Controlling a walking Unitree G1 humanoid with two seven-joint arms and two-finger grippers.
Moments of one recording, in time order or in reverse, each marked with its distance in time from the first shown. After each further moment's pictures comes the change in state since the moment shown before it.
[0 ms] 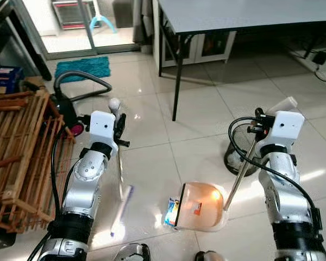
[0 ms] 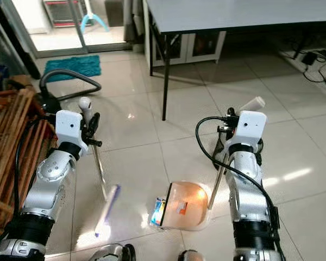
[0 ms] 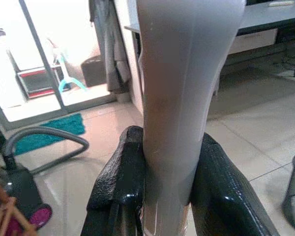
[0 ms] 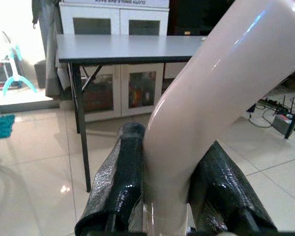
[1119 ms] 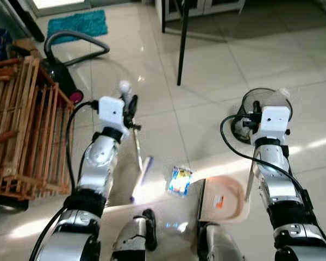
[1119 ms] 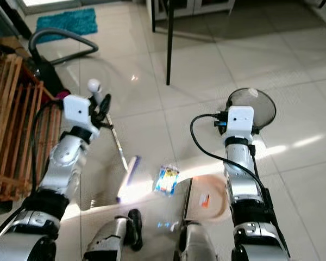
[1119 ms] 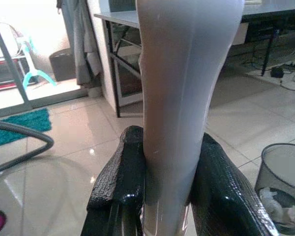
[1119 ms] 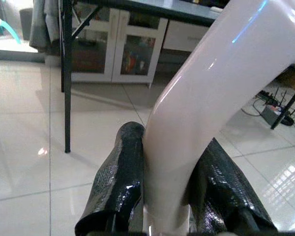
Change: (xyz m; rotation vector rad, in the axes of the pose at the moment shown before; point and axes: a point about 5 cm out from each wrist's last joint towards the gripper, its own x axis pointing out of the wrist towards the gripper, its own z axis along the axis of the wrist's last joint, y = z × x) left arm 0.033 -0.019 0.027 -0.063 -0.225 -0.087; right arm 0.022 0.008 -0.005 -0.137 -0.124 -0.032
